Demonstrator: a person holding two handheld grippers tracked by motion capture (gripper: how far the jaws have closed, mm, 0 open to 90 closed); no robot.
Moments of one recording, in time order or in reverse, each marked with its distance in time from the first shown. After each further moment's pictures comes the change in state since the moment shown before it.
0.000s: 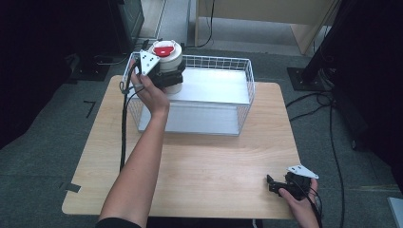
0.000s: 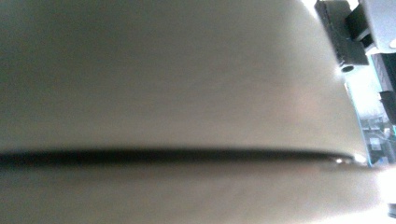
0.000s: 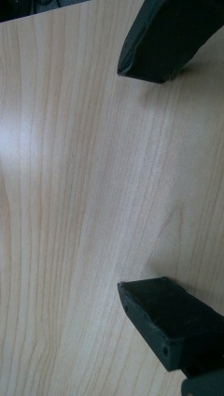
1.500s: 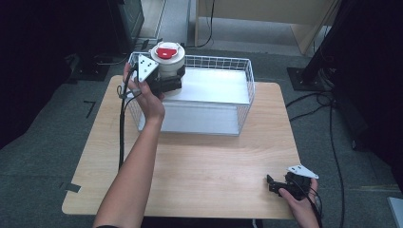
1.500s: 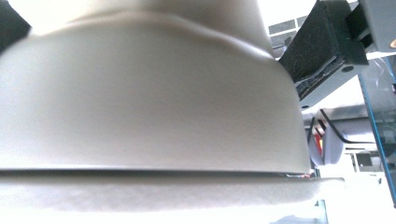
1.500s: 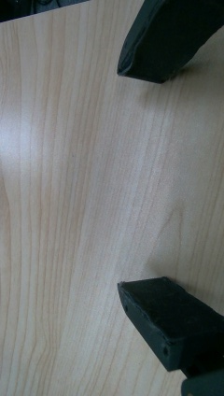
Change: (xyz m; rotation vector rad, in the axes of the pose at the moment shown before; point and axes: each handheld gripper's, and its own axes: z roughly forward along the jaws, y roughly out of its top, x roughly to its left) left arm -0.005 -0.002 -0.015 -0.020 -0.049 0.030; right arm 0.000 0.000 0.000 0.000 0.000 0.000
